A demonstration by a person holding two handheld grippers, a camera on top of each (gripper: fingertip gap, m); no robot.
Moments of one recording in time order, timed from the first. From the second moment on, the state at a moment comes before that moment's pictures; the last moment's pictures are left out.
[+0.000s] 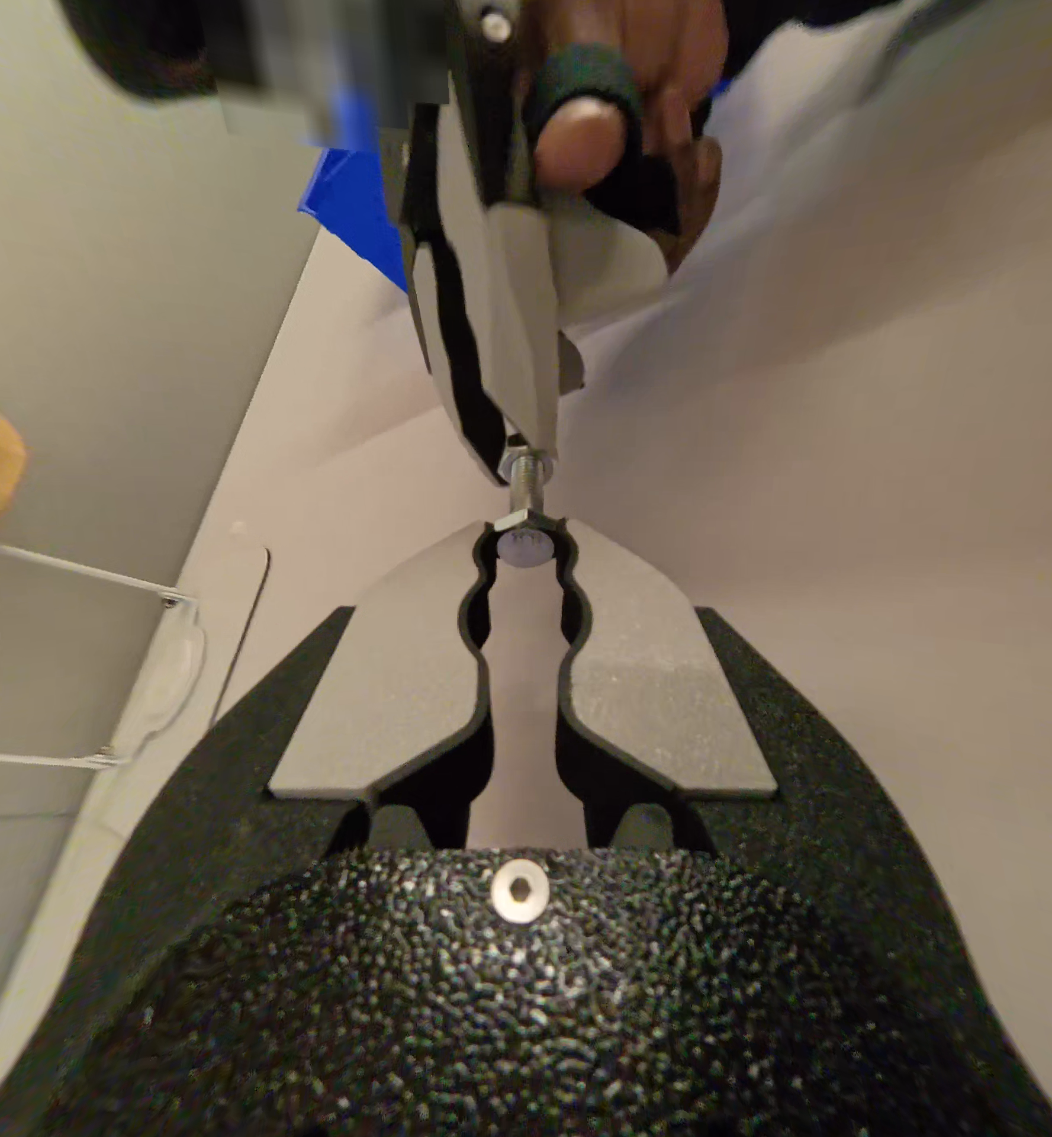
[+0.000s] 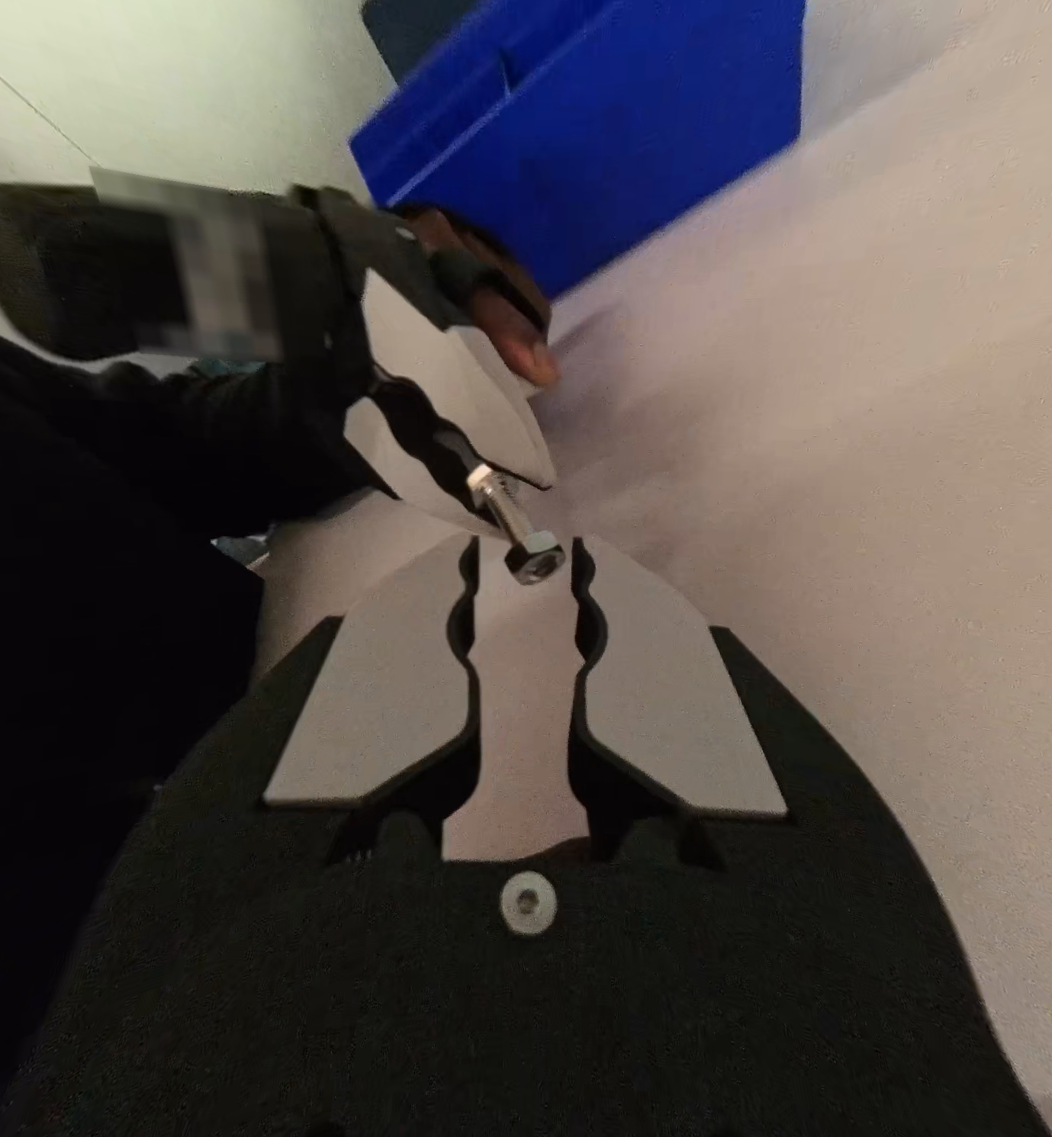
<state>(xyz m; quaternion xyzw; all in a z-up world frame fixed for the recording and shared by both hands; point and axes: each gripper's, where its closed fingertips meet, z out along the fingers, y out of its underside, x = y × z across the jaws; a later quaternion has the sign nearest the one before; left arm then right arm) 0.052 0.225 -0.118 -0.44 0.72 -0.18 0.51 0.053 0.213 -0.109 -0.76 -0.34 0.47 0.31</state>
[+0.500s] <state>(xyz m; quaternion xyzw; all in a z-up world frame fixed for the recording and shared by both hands) 0.050 0.201 -0.094 -0.51 0.60 -0.47 0.39 0.045 0.203 -0.084 -0.55 -0.58 0.17 0.57</state>
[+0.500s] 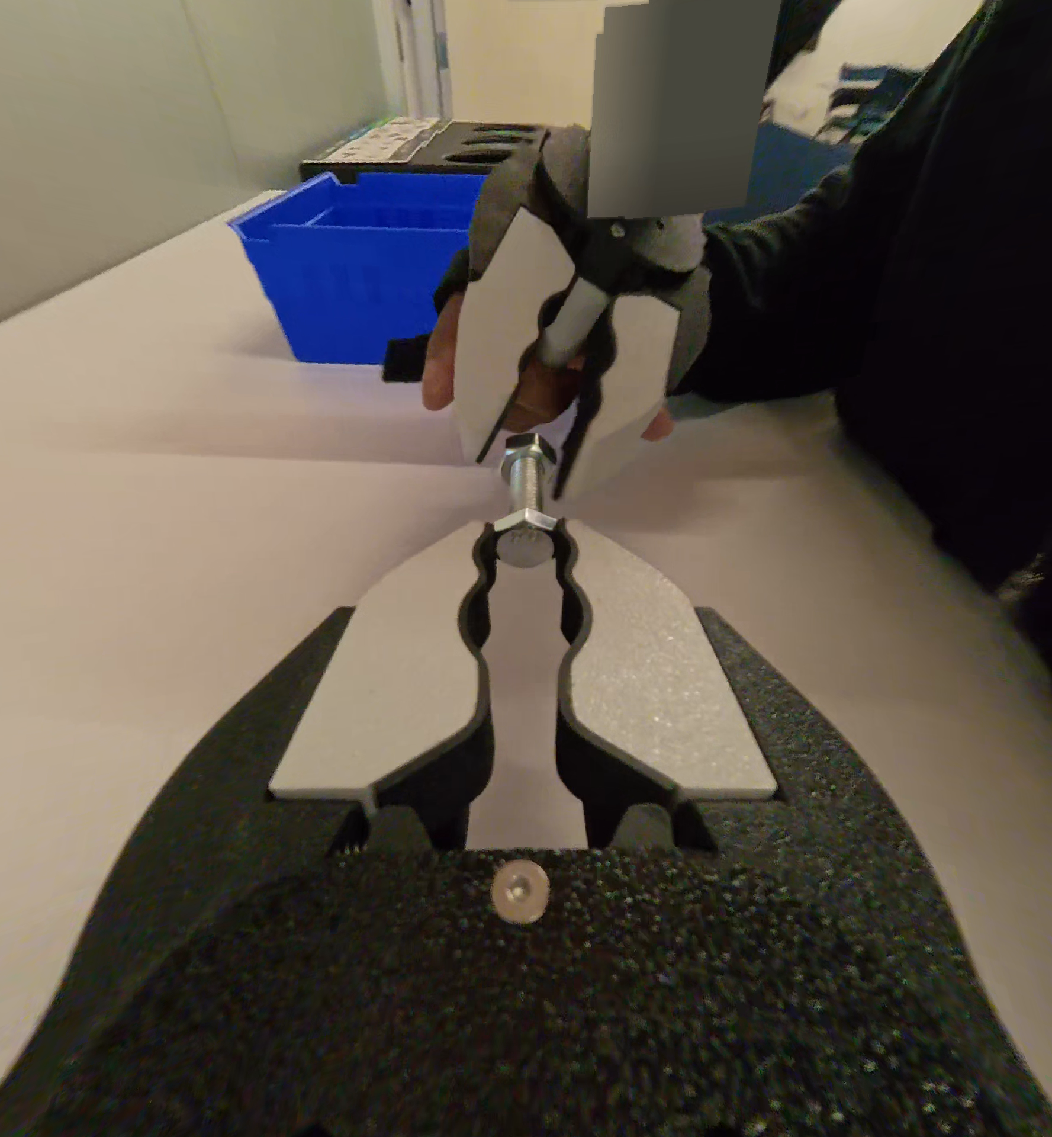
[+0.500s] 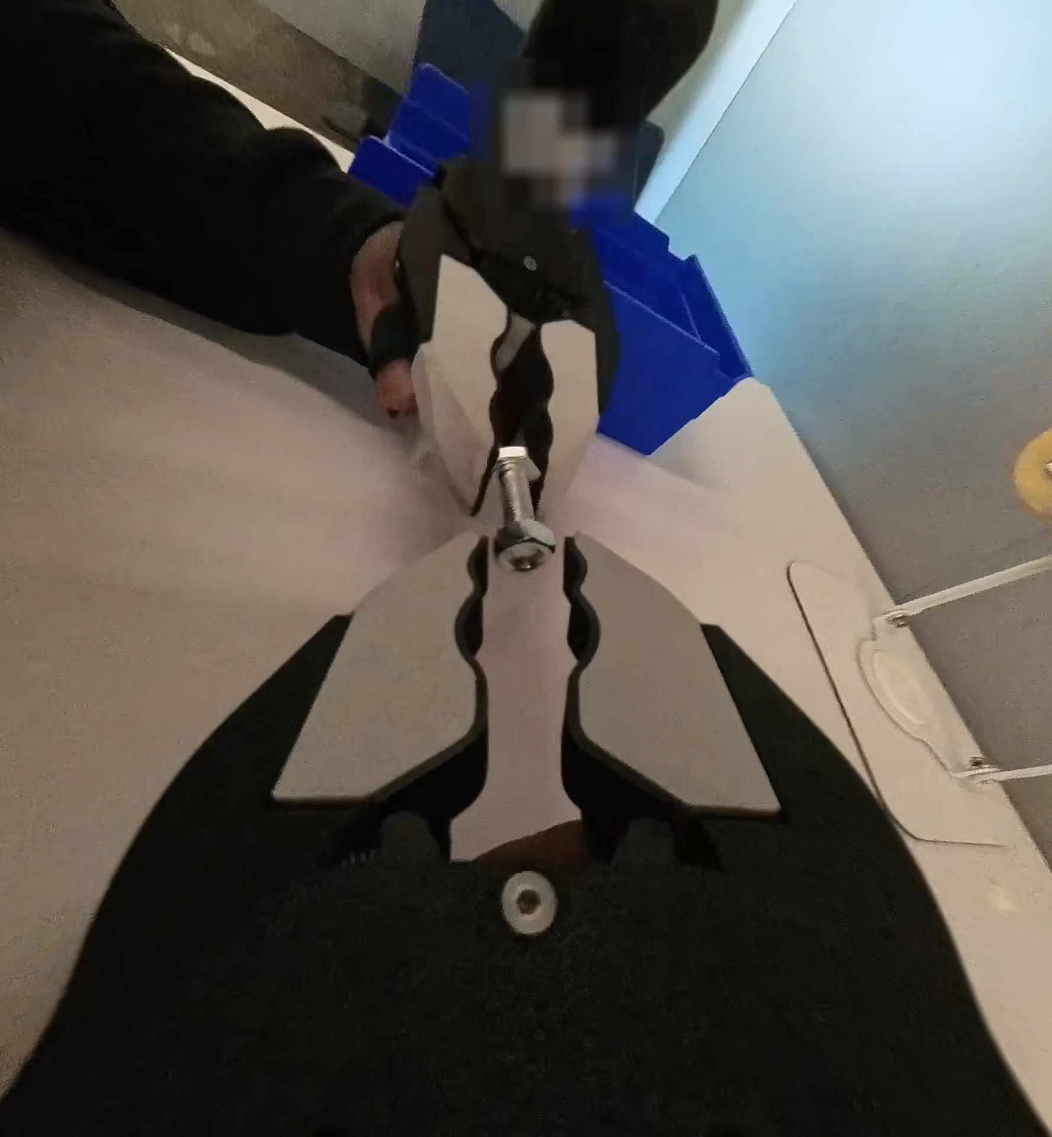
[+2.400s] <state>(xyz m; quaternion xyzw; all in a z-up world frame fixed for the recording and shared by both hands) 0.057 0.187 -0.090 -0.50 0.57 -0.55 0.34 0.049 0.191 -0.082 -0.60 -0.52 0.26 0.56</state>
